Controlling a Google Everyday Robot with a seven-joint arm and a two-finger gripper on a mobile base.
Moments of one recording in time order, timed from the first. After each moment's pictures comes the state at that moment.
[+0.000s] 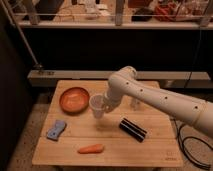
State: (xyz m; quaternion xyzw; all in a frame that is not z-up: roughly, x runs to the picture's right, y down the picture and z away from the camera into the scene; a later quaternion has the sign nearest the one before) arm 0.018 0.108 0.760 -0.18 -0.27 -0.46 0.82
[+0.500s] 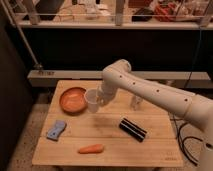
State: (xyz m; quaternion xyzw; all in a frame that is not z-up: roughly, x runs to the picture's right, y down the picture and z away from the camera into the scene) arm -0.015 0.072 0.767 -0.16 -0.28 -0.48 0.82
